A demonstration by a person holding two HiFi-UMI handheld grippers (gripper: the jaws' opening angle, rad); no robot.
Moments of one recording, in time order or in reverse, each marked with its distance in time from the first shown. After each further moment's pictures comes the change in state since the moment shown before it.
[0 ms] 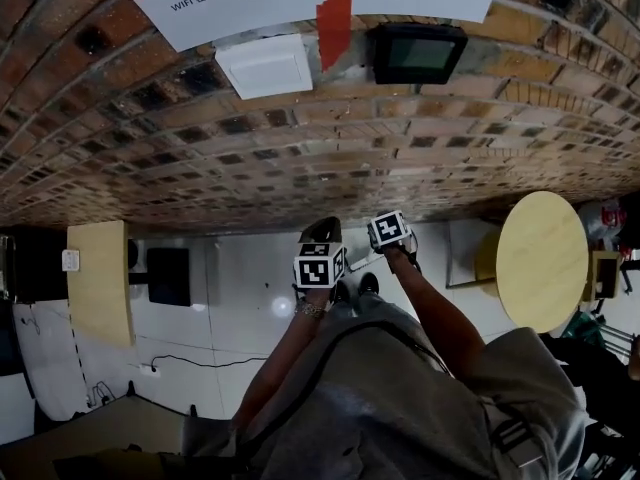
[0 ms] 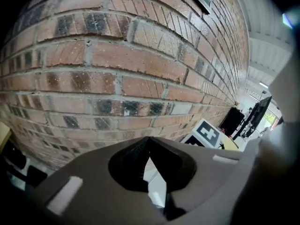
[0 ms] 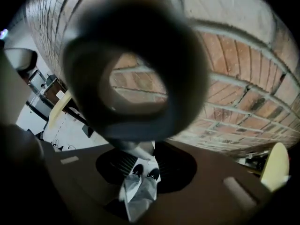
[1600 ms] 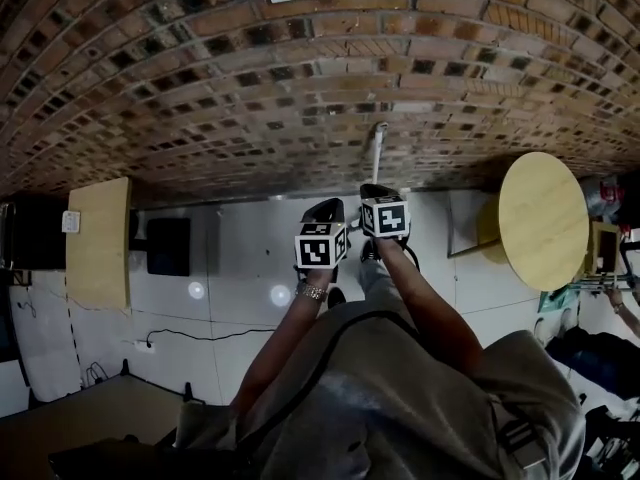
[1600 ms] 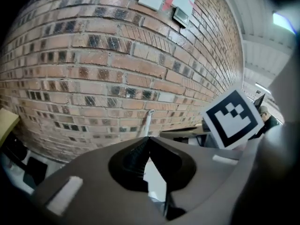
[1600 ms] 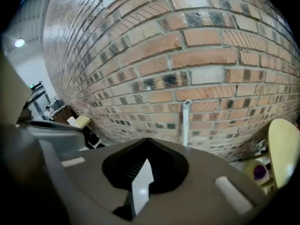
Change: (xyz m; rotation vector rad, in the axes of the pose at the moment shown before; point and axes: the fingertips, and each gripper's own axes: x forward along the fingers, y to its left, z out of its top) left arm -0.103 -0.027 -0.097 -0.013 -0.028 -0.015; right arm -0.123 0.123 -0.029 0.043 -0.449 -0.001
